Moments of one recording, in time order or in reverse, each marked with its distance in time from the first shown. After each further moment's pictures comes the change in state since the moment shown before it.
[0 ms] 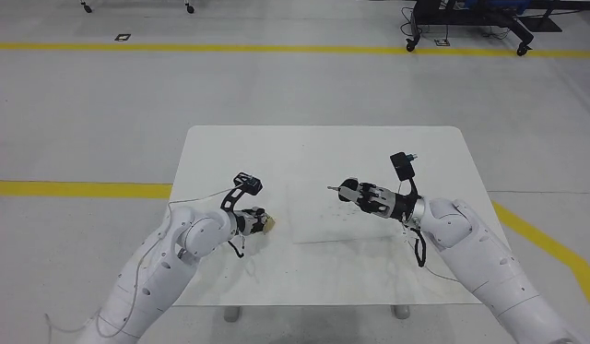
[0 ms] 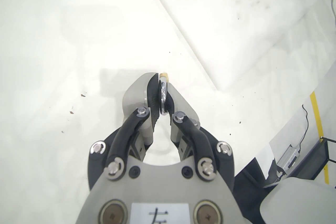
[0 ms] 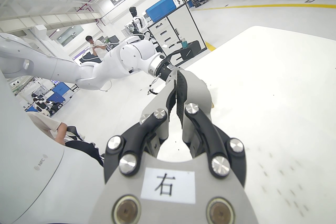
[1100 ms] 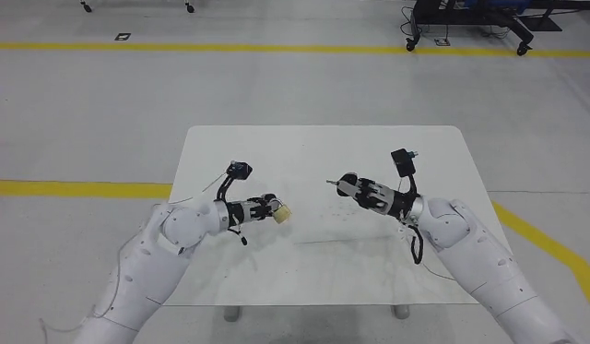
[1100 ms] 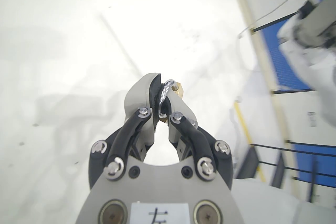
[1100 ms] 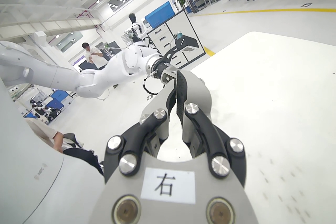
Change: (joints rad) left arm -0.020 -0.031 -0.097 0.139 -0.586 -0.156 0.112; right arm -0.008 -0.014 -0.003 -0.035 -0.023 0.051 -0.085
